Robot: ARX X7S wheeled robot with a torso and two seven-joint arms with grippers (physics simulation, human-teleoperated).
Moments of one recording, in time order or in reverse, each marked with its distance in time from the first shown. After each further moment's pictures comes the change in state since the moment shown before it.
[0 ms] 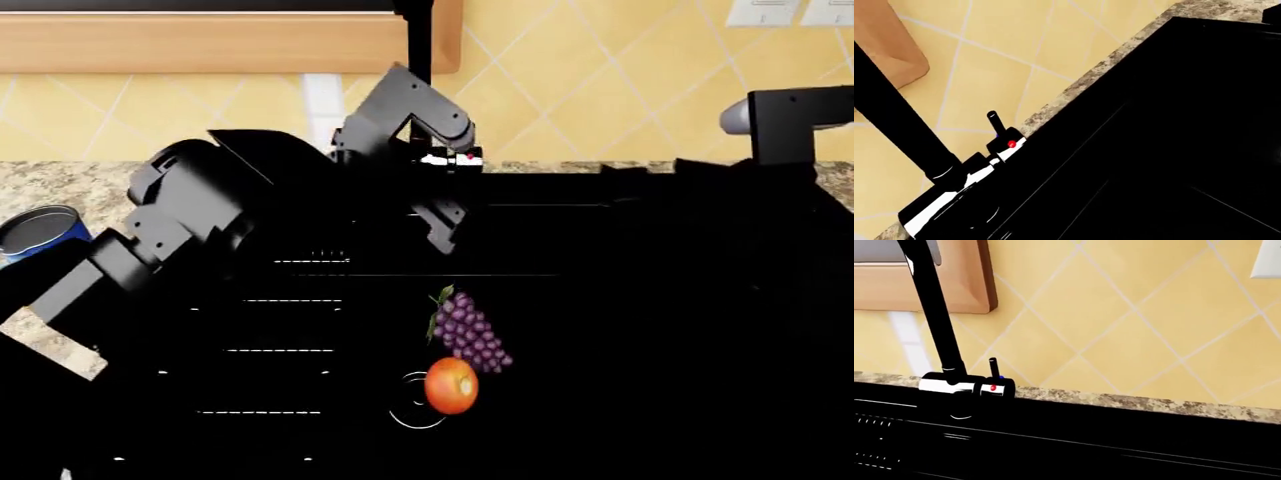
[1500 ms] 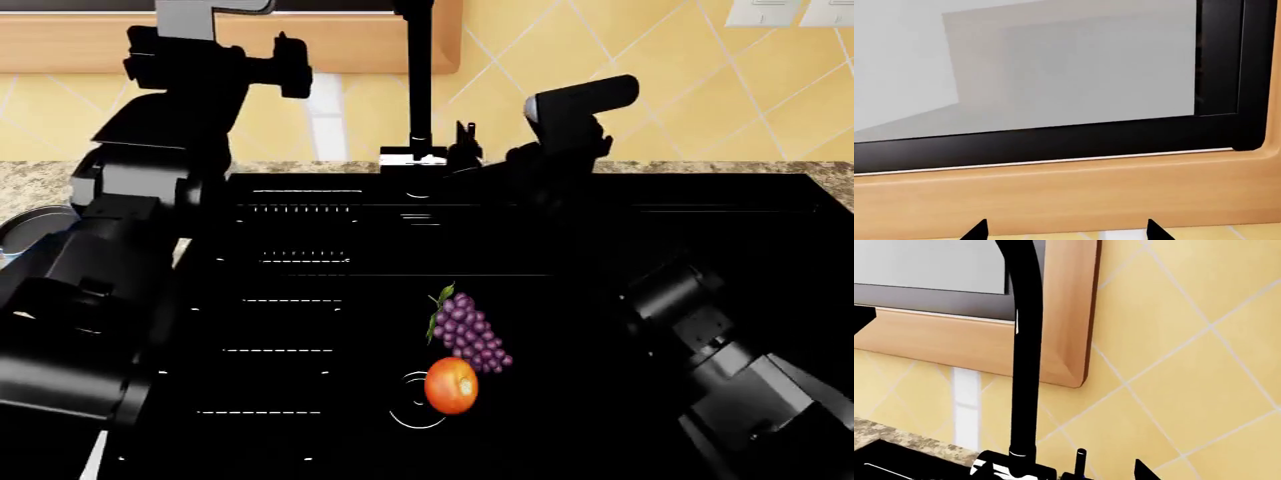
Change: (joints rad) left arm -0.049 0.114 -0.519 -0.786 0.482 0.628 -0.219; right arm 0.031 -0.598 -0.137 0.539 -0.531 -0.437 -0.153
